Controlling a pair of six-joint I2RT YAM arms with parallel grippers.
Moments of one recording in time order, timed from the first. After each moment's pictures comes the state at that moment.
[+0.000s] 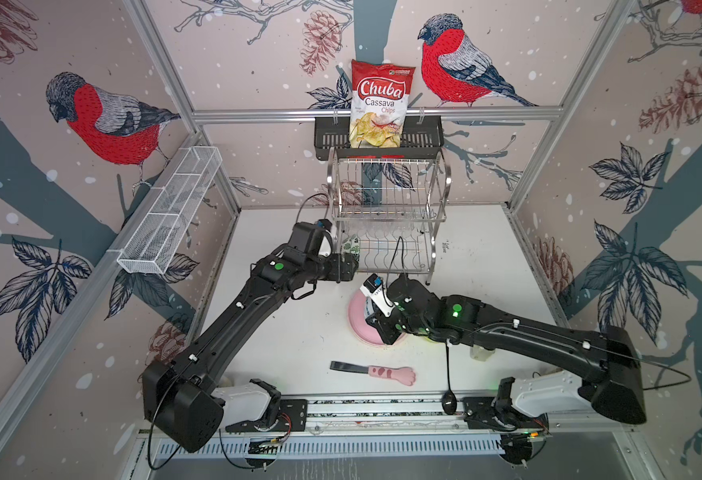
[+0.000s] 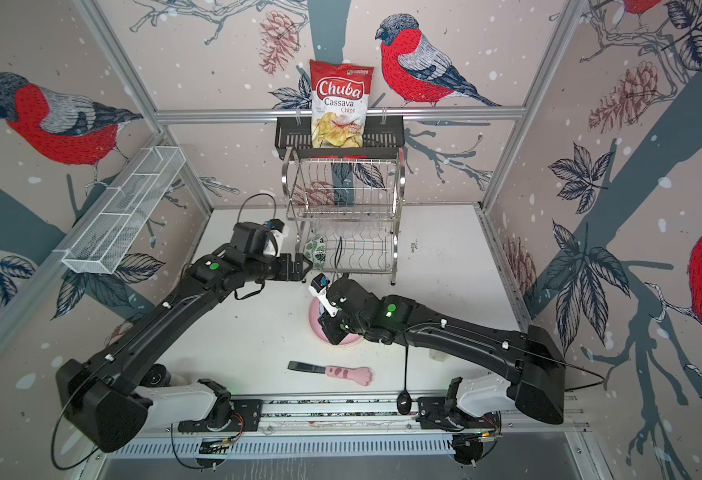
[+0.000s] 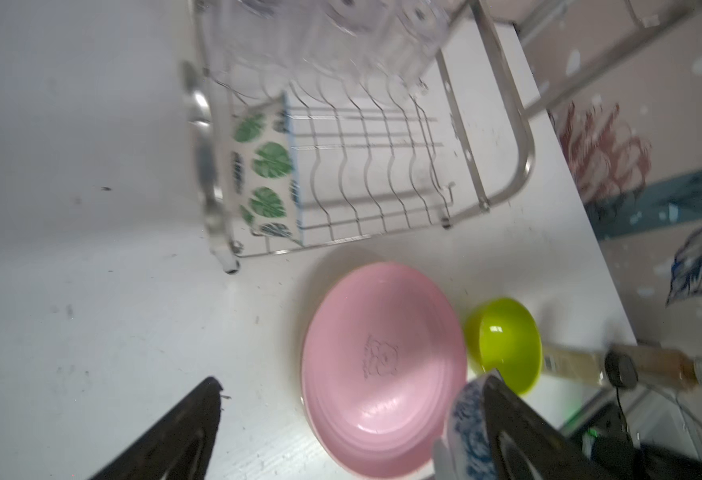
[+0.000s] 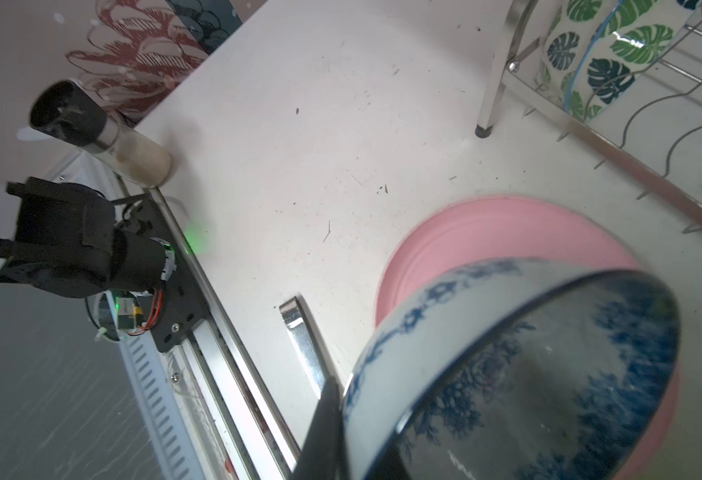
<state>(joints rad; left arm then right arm) -0.54 1.29 1.23 -0.74 0.19 -0.36 1.18 1.36 1.10 -0.53 -0.02 0.27</state>
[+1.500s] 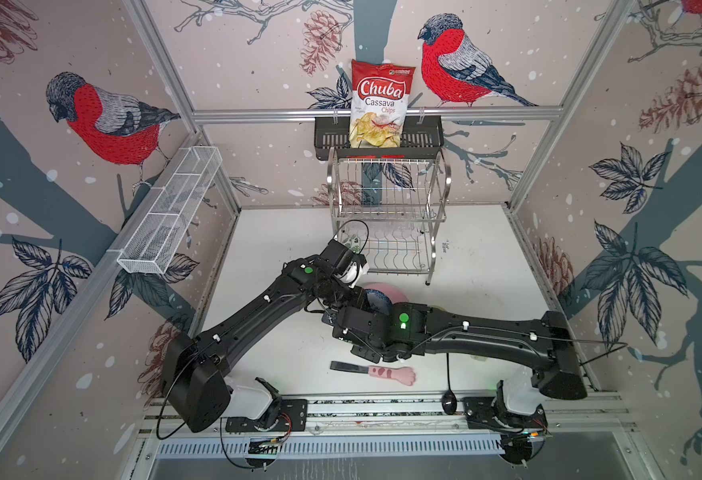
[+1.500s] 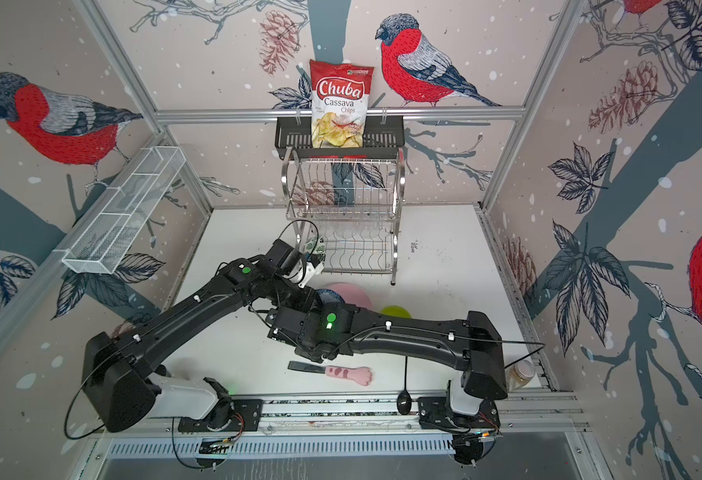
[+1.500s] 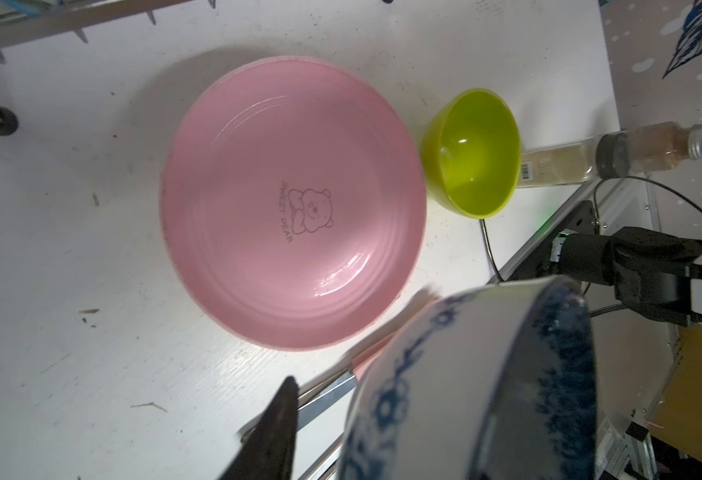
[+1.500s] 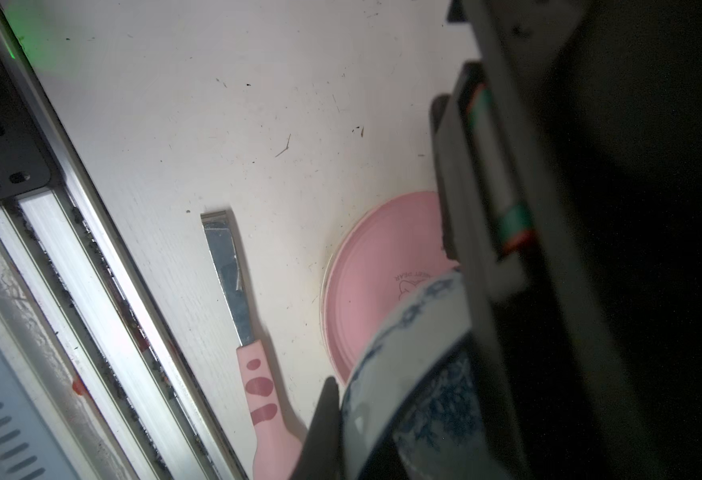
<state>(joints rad) -0.66 1.38 1.18 -0.90 0.38 -0.28 1.42 1.68 1.54 -1.02 0.37 0.02</state>
